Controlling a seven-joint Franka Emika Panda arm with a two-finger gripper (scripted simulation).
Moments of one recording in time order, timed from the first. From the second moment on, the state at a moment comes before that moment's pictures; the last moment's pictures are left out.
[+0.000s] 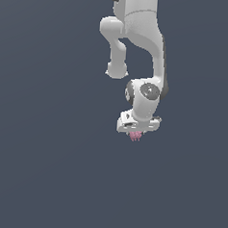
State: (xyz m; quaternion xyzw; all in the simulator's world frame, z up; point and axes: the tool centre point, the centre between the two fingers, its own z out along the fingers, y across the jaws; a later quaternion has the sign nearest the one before) arm -0.034 0.118 0.041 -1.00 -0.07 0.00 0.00
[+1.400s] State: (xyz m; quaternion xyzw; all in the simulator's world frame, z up) arm -0.052 0.017 0.134 -1.00 -0.07 0.00 0.00
